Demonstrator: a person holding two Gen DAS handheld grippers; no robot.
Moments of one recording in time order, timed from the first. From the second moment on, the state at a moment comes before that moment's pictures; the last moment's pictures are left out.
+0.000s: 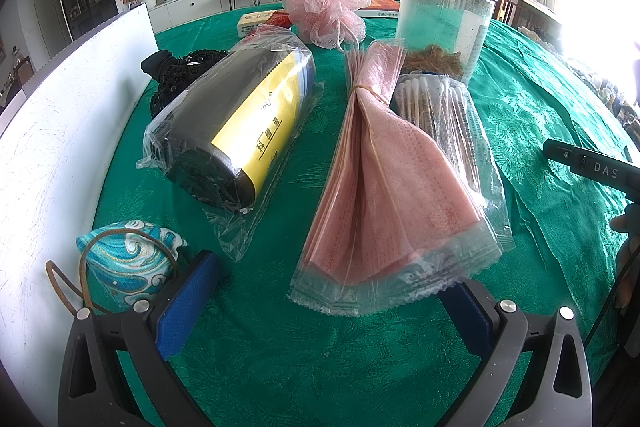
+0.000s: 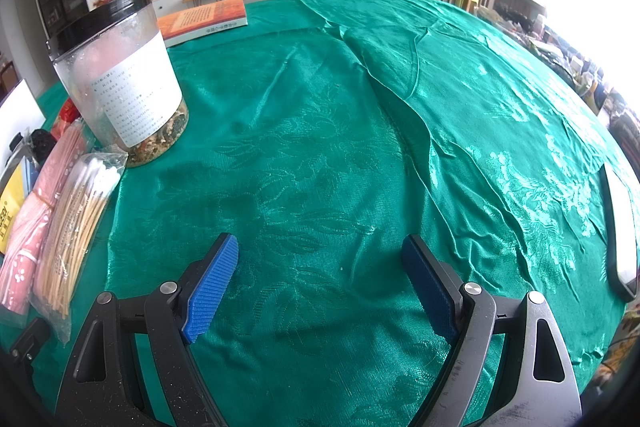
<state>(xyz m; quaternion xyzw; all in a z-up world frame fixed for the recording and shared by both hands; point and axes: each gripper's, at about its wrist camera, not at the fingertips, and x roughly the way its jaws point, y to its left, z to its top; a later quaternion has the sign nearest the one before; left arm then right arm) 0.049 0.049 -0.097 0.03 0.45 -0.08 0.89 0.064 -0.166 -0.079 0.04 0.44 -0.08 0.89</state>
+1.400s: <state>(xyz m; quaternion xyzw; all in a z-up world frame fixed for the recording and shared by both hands) 0.074 0.046 -0.045 -0.04 0.46 -0.14 0.87 0.063 -0.105 -0.062 0.03 0.49 0.13 0.86</state>
